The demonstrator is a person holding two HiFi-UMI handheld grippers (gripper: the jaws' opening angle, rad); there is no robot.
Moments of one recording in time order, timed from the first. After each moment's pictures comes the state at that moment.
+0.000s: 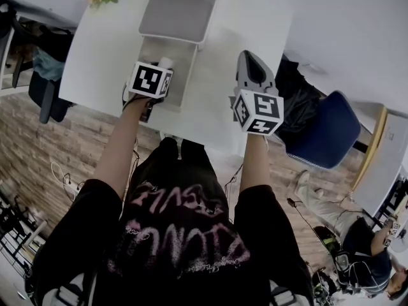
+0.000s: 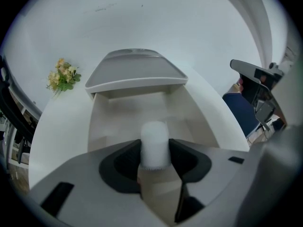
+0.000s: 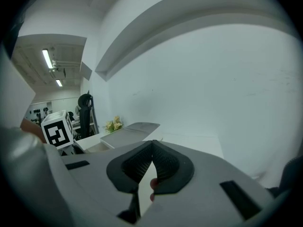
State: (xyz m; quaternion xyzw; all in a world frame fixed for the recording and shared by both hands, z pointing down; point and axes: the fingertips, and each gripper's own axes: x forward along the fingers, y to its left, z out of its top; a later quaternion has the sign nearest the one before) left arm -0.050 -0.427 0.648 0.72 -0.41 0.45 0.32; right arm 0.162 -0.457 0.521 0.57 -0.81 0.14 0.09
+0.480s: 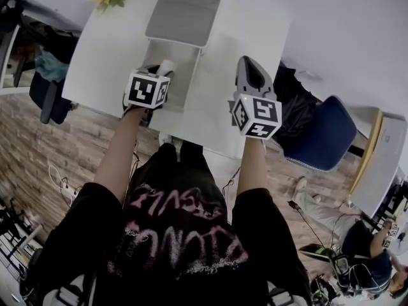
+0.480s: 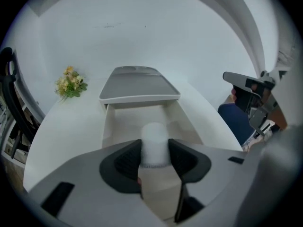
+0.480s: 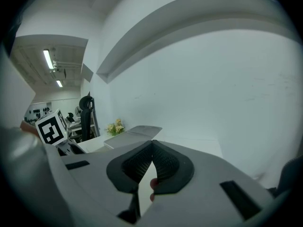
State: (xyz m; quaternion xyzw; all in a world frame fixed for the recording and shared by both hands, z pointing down) left arm -0.052 -0.424 0.616 0.76 -0.43 0.38 0.30; right arm 0.155 -0.448 0.504 0.57 -0.81 0.14 0.08
